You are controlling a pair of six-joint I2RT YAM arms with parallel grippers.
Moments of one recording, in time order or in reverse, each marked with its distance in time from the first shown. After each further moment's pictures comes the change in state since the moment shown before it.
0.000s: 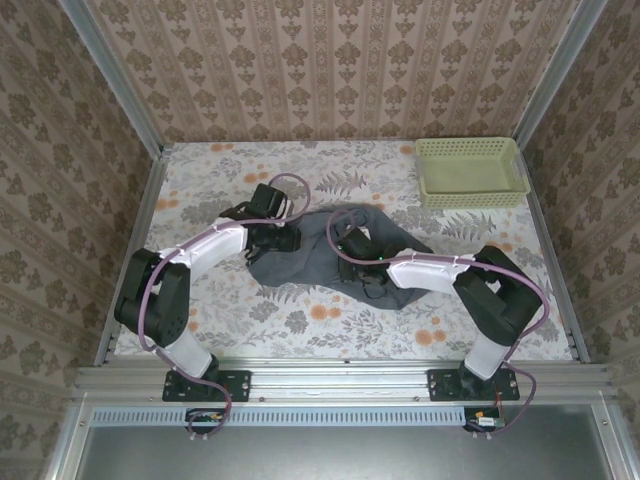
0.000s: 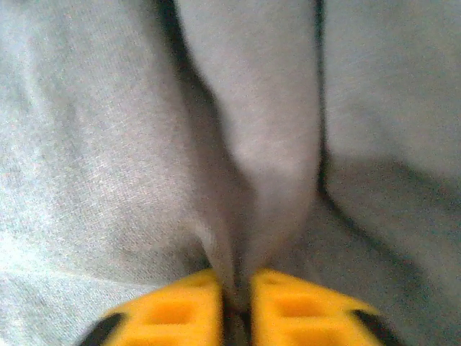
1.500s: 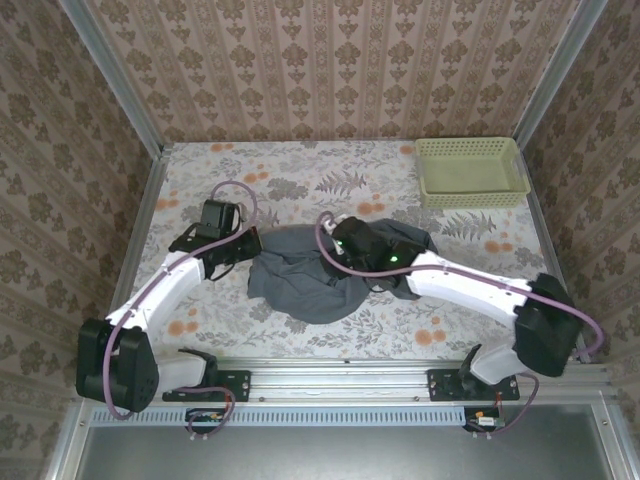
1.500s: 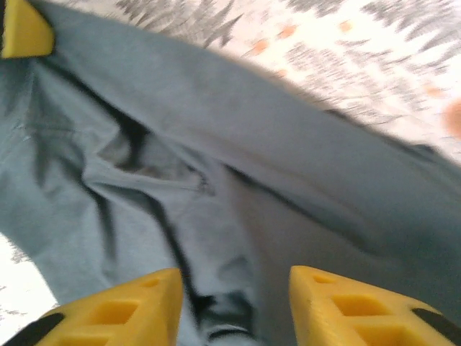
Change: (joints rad) left arm 0.188 -0.398 -0.247 -0.001 0.058 -0.185; right arm 0.123 -0.198 0.143 -0.148 -0.046 -0.364
